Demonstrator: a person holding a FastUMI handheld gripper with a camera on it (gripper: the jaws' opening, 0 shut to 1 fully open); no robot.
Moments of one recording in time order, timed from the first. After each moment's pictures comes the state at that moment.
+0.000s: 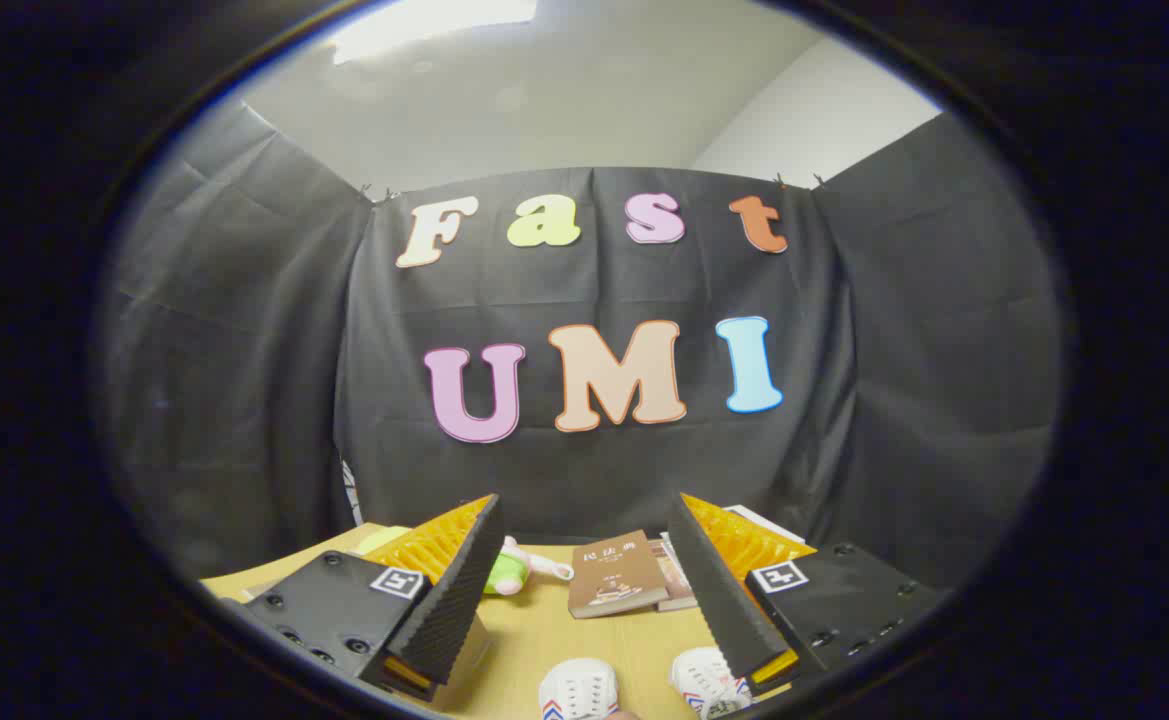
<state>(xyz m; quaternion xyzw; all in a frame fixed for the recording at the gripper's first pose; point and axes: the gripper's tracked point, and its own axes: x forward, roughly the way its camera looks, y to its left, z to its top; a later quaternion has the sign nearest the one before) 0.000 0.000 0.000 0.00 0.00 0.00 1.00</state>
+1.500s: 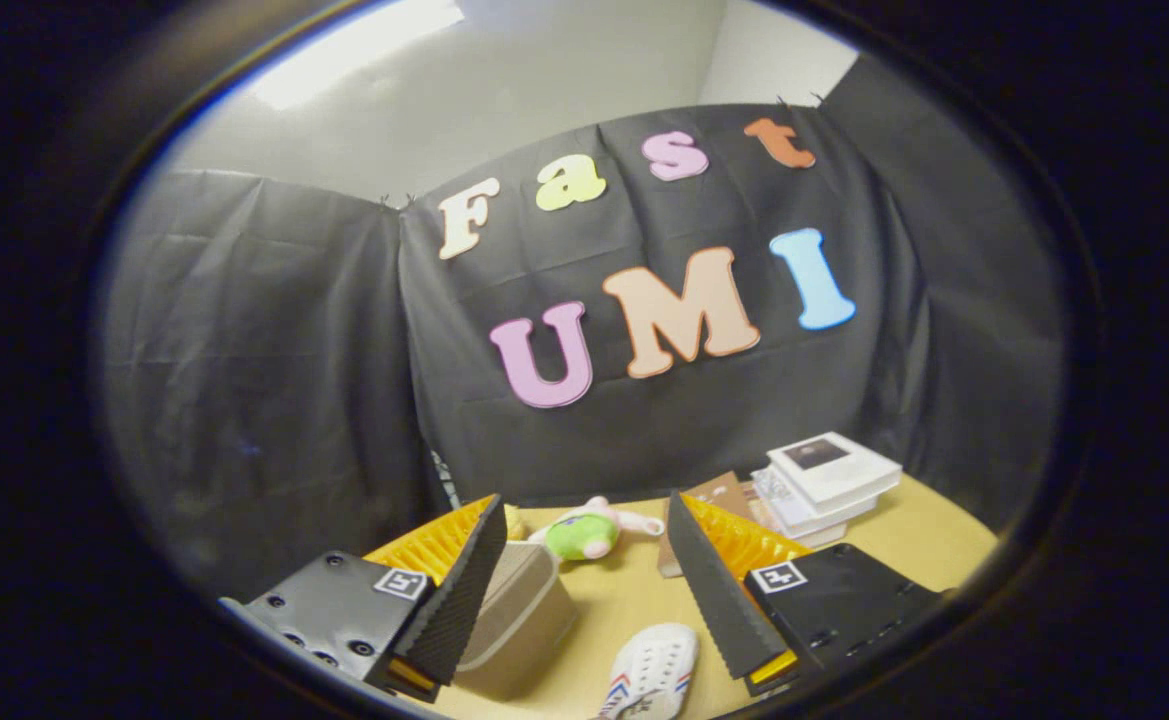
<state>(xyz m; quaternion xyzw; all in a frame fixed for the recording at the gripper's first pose) -0.005 0.026 -0.067 0.14 0.10 0.13 0.98</state>
